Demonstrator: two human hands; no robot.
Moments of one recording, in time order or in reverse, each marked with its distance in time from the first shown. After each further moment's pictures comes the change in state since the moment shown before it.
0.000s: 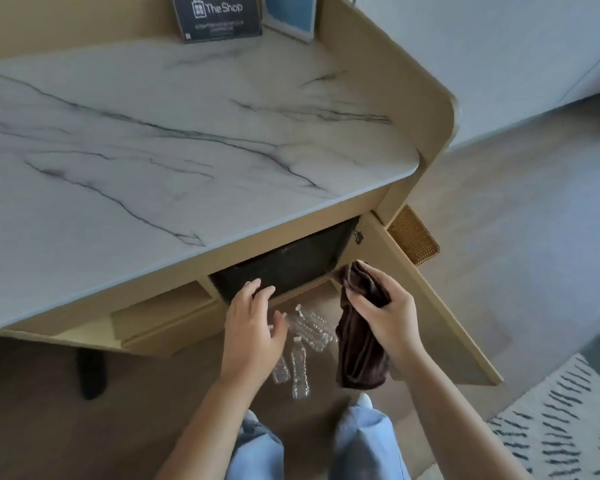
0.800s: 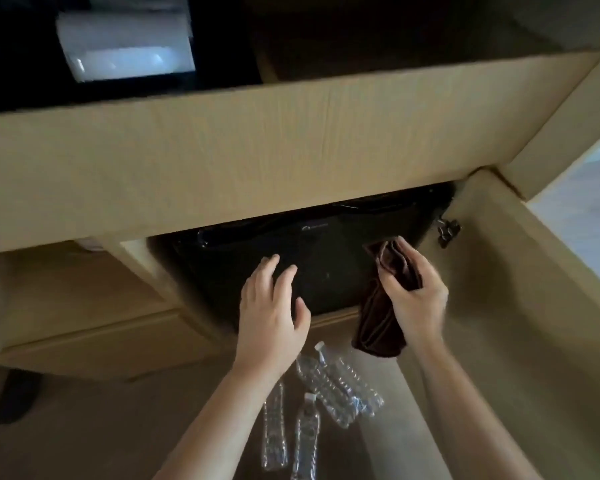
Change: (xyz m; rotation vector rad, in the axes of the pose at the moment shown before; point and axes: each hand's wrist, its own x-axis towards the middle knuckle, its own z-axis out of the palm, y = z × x) left_hand 0.079 -0.175 0.286 0.201 0.239 0.062; right_hand 0.207 0.311 0.099 0.024 0.097 -0.289
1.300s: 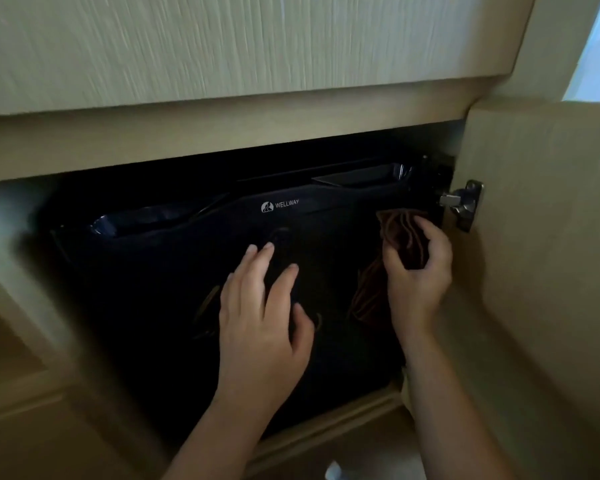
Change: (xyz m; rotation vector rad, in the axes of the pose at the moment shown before) left_hand 0.020 -0.046 0.122 0.068 0.428 0.379; right_hand 0.070 0.130 0.068 0.198 0.516 -0.397
